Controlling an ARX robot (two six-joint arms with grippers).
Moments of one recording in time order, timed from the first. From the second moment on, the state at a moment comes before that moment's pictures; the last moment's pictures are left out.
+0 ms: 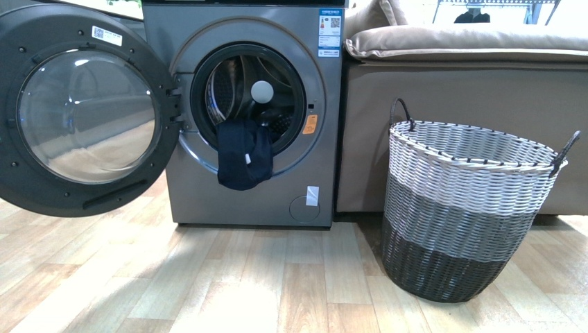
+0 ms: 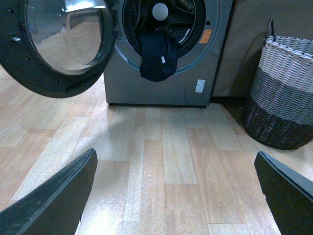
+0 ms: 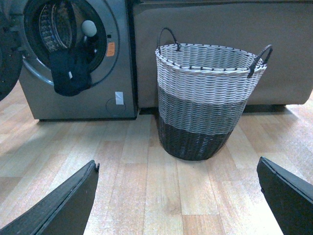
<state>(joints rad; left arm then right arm) 0.00 0.00 0.01 0.00 0.00 0.00 0.00 0.00 0.01 0.00 0.00 -0.01</state>
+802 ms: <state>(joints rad) 0.00 0.00 0.01 0.00 0.00 0.00 0.00 0.00 0.01 0.00 0.00 -0.01</state>
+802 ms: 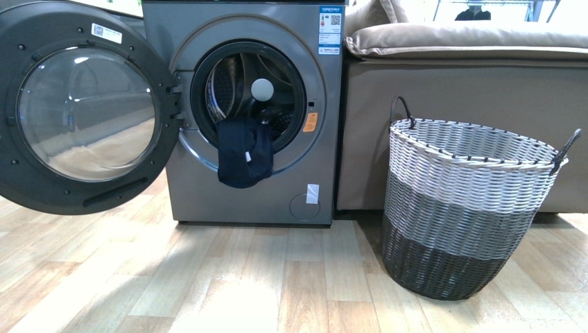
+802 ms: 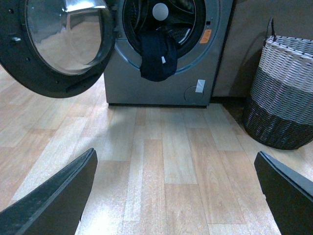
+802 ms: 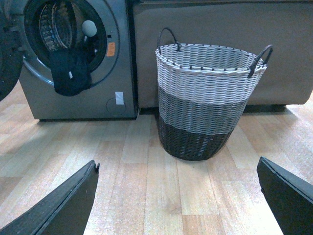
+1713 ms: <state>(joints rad) 0.00 0.00 0.01 0.00 0.00 0.00 0.00 0.00 0.01 0.00 0.00 -0.01</state>
